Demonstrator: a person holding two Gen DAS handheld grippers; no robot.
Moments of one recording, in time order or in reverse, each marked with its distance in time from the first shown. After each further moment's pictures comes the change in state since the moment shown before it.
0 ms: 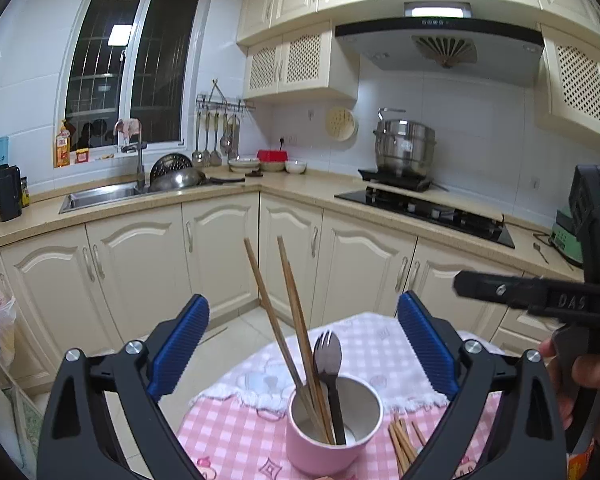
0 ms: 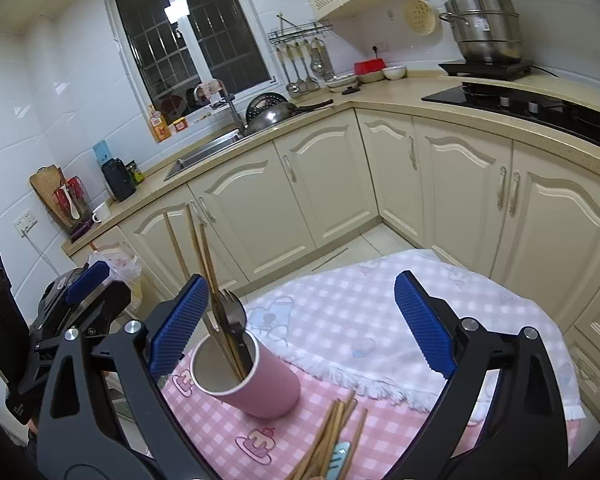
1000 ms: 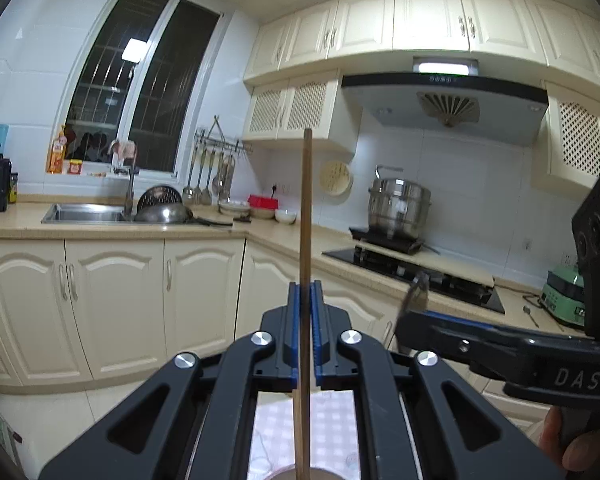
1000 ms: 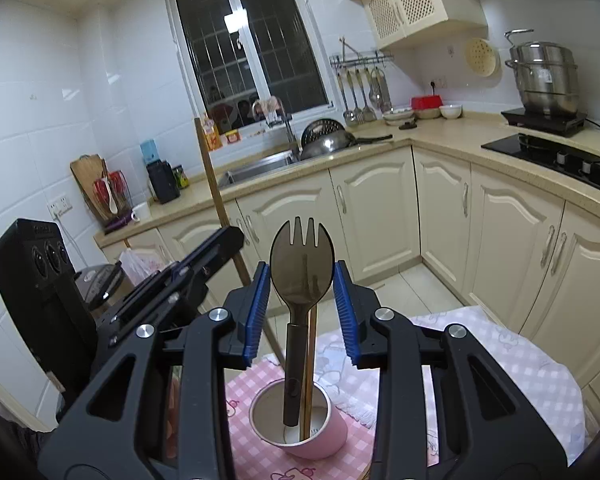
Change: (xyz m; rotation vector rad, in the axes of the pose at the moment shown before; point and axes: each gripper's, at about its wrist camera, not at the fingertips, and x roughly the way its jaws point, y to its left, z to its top) left arm 0.039 -0.004 0.032 -0.105 -0.194 -0.064; right arm 0.020 0.063 0.026 -0.141 -0.071 0.153
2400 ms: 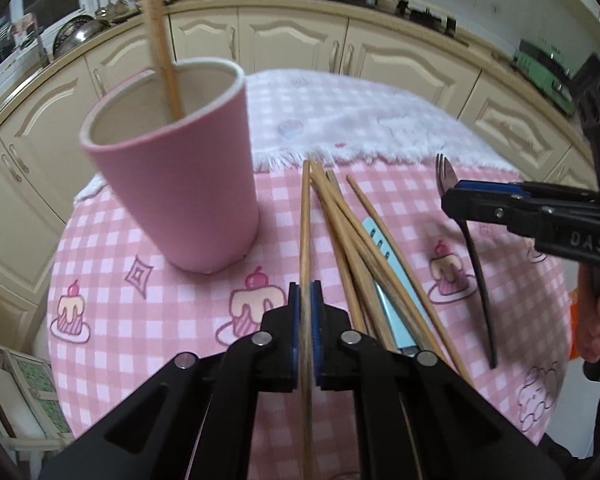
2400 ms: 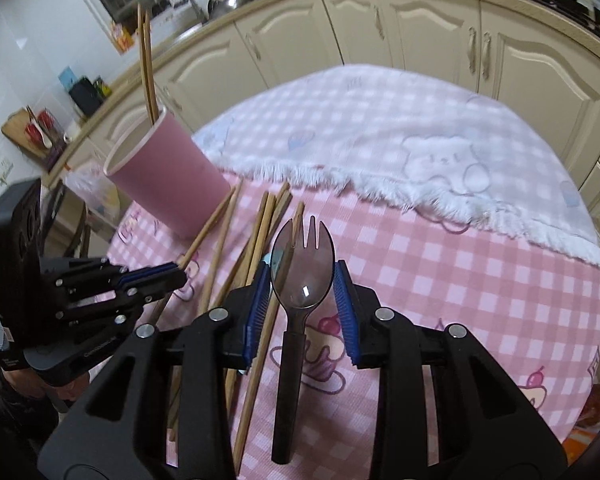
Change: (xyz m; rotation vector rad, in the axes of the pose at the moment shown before) left arm -0.023 -0.044 -0.182 0.202 0.868 -0.130; right arm -0.049 -0.084 -0.173 0.237 0.420 -0.177
